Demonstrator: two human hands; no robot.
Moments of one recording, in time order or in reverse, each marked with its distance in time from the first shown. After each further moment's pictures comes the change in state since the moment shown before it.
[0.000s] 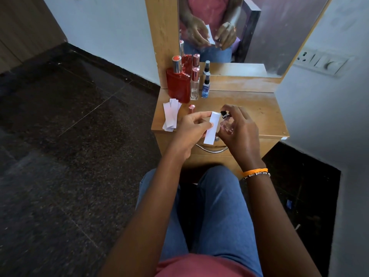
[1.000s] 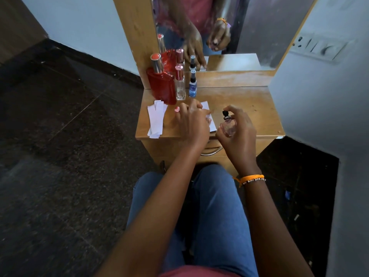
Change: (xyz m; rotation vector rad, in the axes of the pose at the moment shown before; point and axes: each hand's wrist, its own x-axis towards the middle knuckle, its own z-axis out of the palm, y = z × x) left_hand 0.073 -0.024 0.051 0.997 0.357 0.362; right_hand 0.005 0.038 0.010 0.106 0.077 0.183
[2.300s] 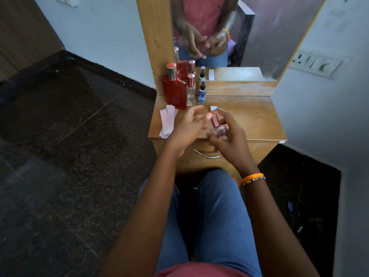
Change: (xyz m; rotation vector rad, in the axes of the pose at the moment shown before) left_hand -0.026 -0.024 -0.077 -0.919 -0.431 -0.215; right_hand -0.010 -0.035 0.001 0.397 -0.263 -0.011
